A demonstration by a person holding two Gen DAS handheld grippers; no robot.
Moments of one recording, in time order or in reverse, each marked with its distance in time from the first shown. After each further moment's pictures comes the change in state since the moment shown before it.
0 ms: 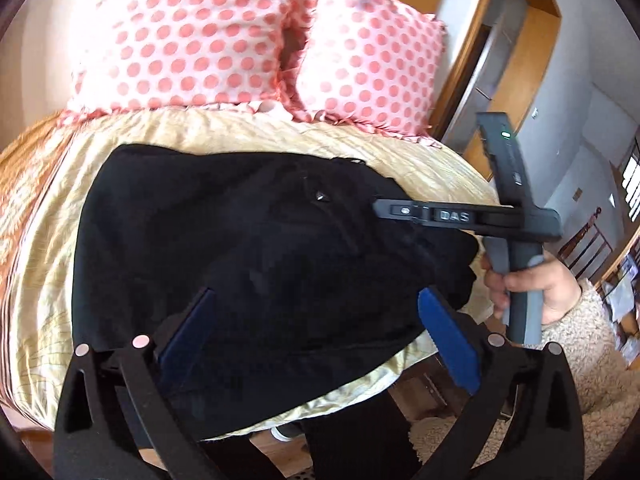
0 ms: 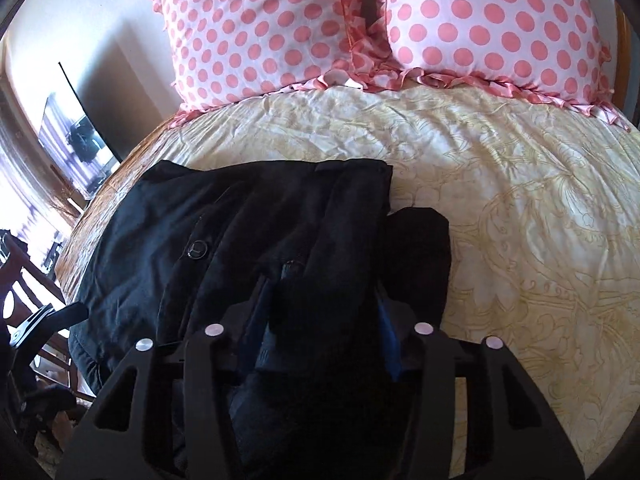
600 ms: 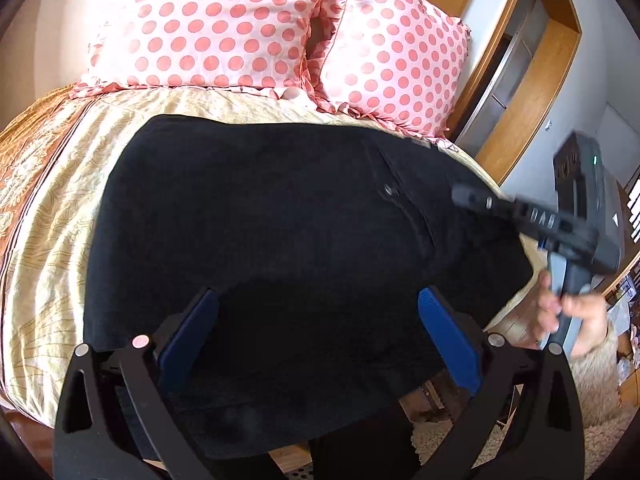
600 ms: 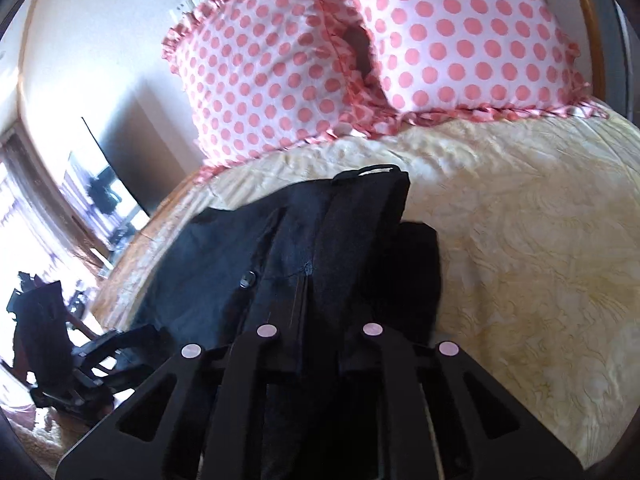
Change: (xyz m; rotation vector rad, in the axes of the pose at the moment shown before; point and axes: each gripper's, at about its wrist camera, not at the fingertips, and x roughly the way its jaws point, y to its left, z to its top) left arm 0.003 0.024 -0.006 -0.058 0.015 0.014; right arm -0.057 -0.002 -0.021 0.118 -0.162 0.039
